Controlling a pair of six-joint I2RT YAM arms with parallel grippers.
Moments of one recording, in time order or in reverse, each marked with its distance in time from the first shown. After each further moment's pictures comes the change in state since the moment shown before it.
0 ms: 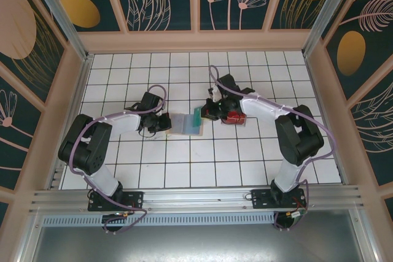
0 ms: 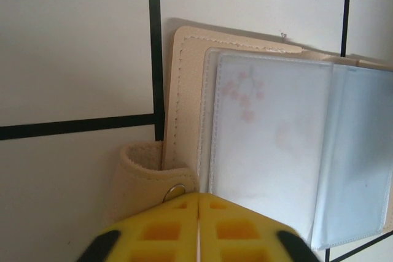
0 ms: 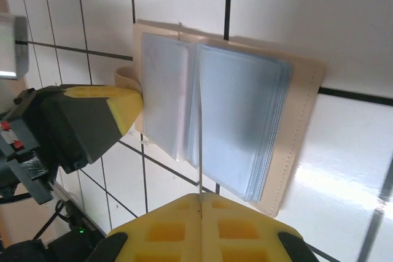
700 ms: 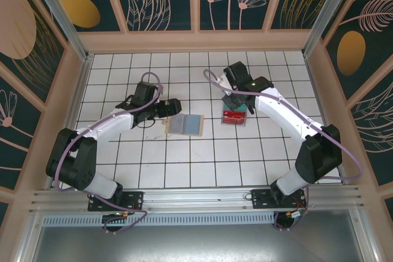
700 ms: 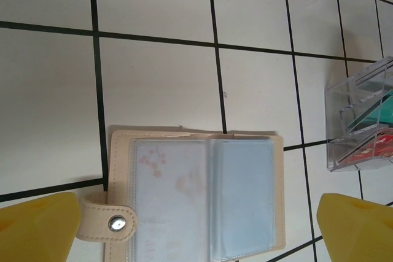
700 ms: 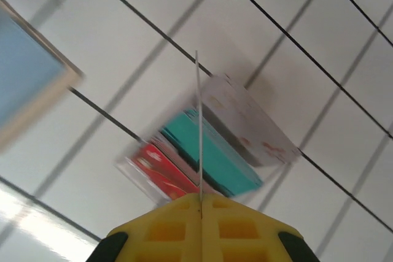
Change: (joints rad) left arm -0.001 -0.161 0.068 0.011 -0.039 -0.017; right arm 0.007 -0.211 0.123 -0.347 0.745 -0.942
